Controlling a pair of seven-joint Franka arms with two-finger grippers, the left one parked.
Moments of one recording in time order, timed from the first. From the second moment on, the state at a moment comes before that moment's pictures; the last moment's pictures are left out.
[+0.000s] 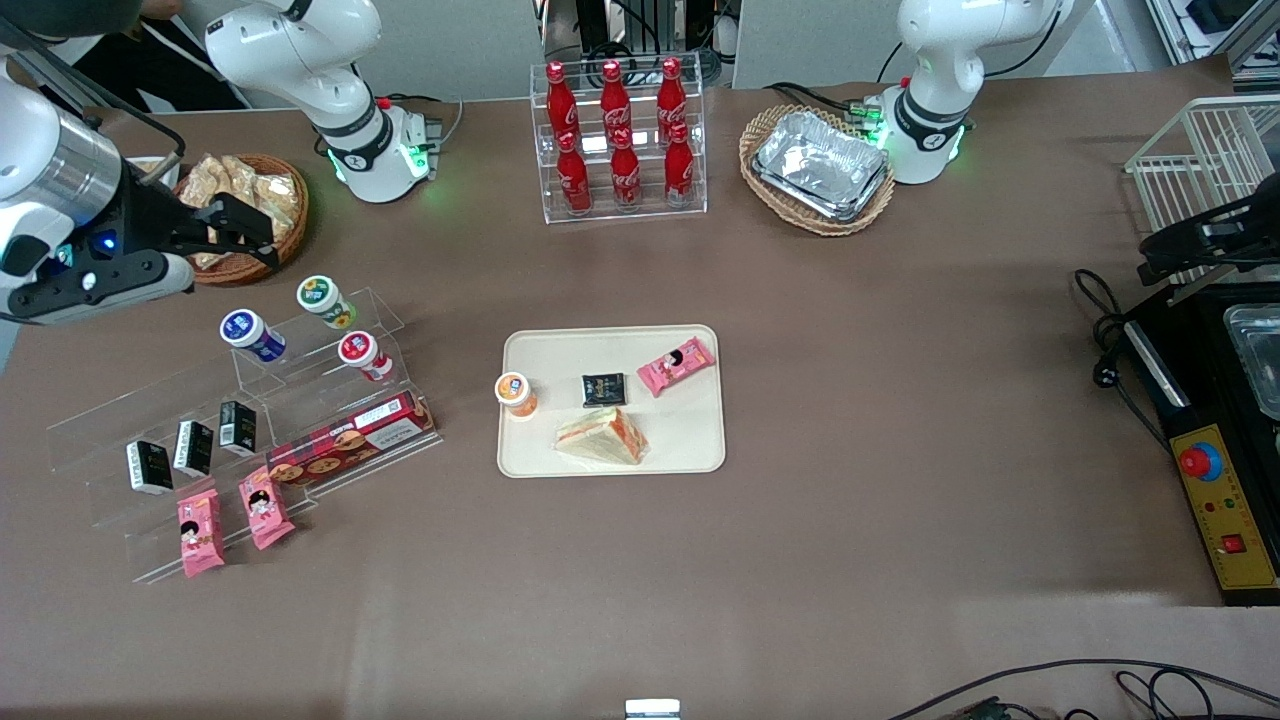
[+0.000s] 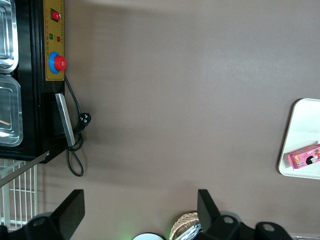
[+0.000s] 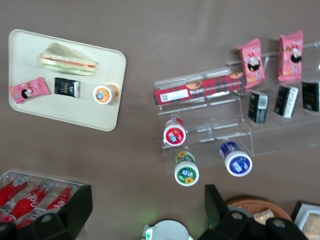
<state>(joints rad) 0.32 0.03 -0.17 -1.41 0.08 1.33 -0.03</state>
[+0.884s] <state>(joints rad) 0.22 0.02 -0.18 -1.50 0.00 1.38 0.06</state>
